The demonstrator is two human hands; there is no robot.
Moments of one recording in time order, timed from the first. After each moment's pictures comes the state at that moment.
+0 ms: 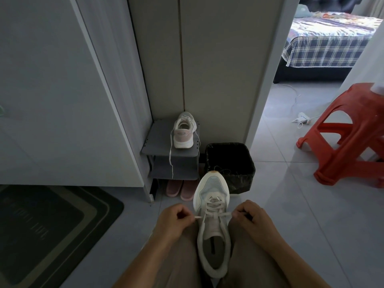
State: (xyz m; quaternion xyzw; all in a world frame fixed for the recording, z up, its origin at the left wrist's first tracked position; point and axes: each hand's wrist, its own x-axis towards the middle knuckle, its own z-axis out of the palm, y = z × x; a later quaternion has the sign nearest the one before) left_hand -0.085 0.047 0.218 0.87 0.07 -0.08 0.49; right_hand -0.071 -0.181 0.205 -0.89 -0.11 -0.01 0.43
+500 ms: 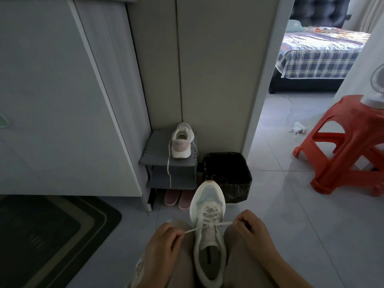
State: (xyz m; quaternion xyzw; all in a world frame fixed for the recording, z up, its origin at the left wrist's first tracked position) left_hand -0.112 0.060 0.178 0.92 -0.08 0.20 0.34; right_hand -0.078 -0.178 0.206 -0.86 -0.04 -0.04 0.50
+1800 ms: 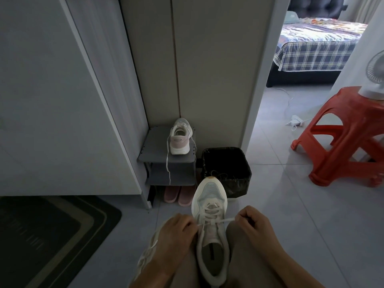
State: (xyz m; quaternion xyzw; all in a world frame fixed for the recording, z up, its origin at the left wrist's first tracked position) left_hand -0.096 0.043 0.192 0.92 -0.24 0.24 0.19; right_hand -0.082 -0.179 0.211 -0.86 -0.03 -0.04 0.52
